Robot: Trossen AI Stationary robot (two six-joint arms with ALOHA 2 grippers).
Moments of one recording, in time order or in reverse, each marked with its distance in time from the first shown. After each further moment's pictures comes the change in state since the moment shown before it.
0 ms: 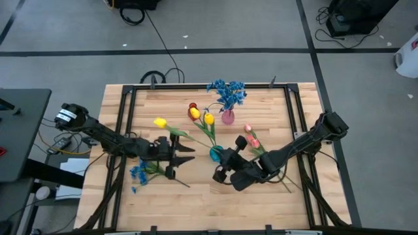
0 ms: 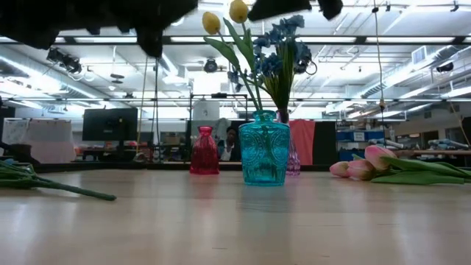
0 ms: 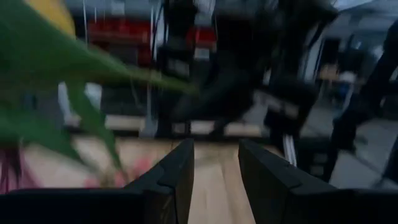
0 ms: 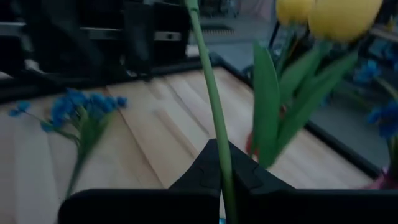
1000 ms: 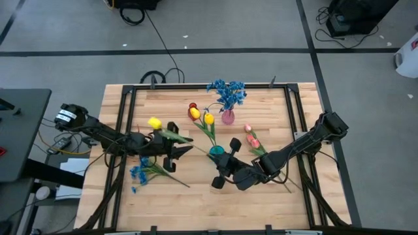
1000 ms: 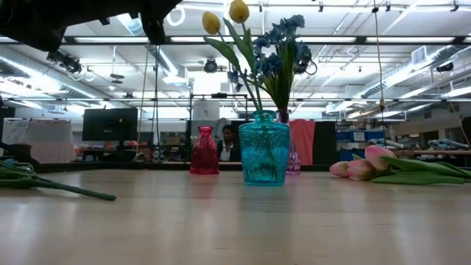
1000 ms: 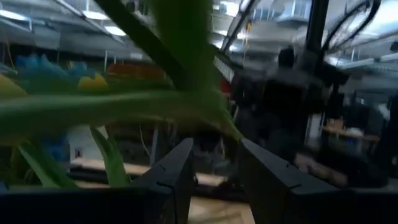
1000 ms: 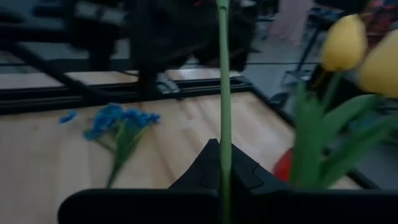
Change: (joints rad) left arm 0.052 0.000 0.001 0.205 -0.005 -0.005; right arm 0.004 0.001 0.000 0.212 -0.086 -0.236
